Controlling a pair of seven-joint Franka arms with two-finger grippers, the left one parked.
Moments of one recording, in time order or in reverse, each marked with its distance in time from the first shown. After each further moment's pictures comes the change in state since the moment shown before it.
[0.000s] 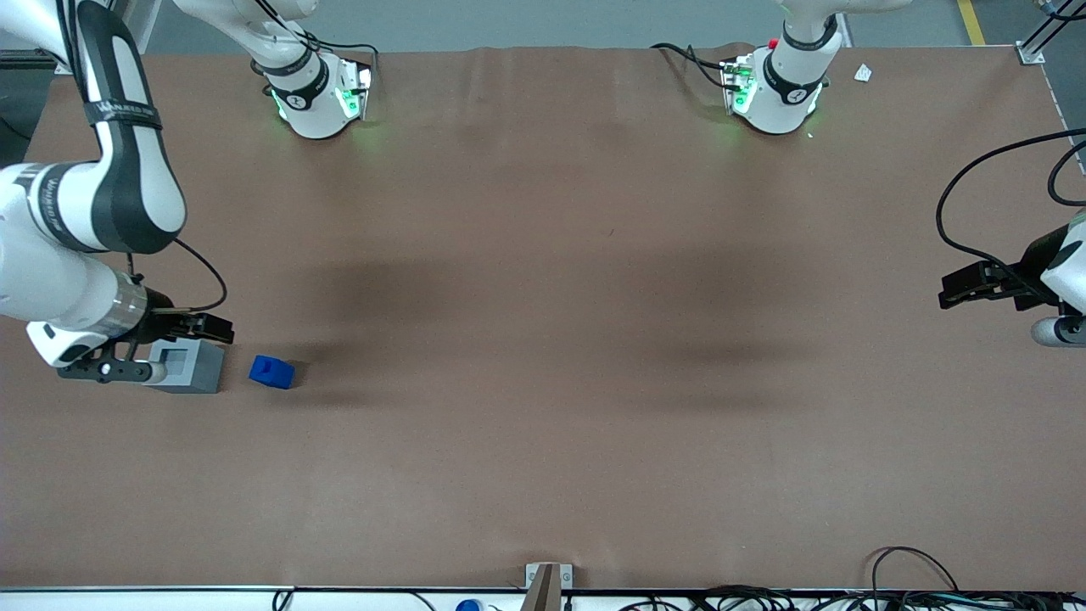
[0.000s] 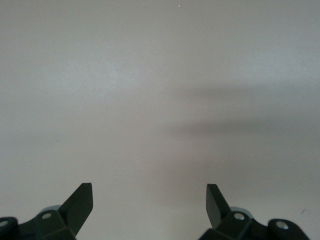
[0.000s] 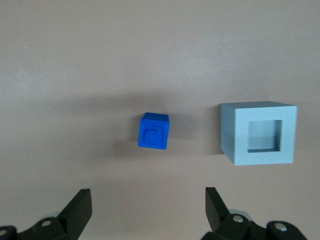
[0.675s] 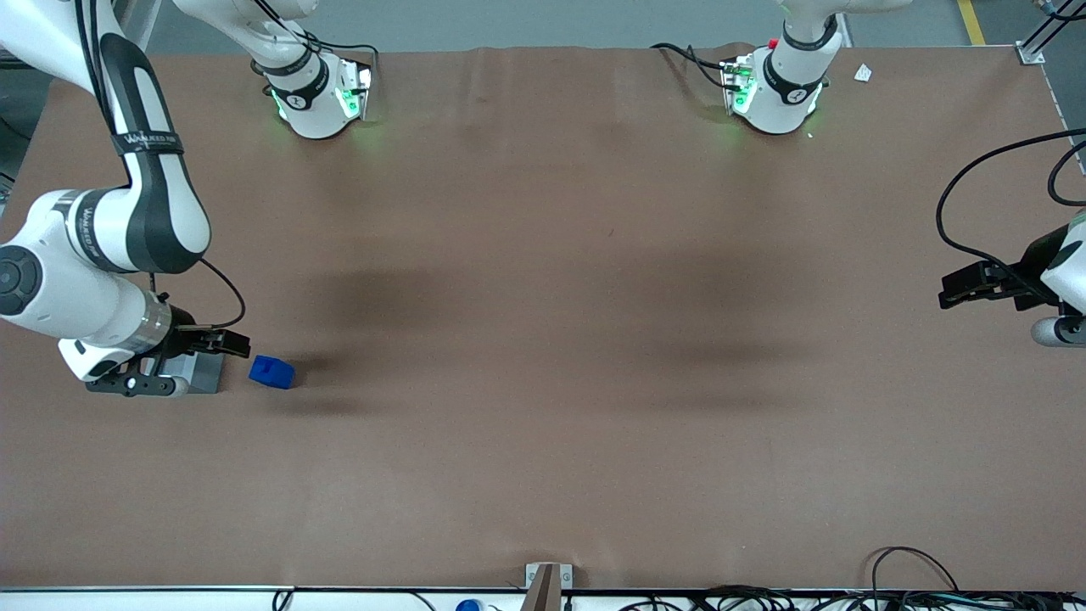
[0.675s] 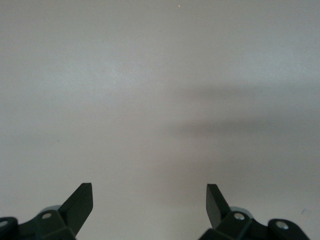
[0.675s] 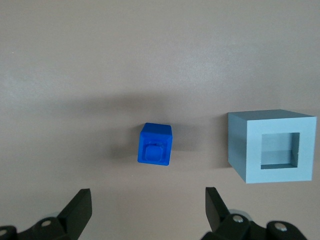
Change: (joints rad) arm 0.003 0.056 -0.004 -0.017 0.000 0.082 0.006
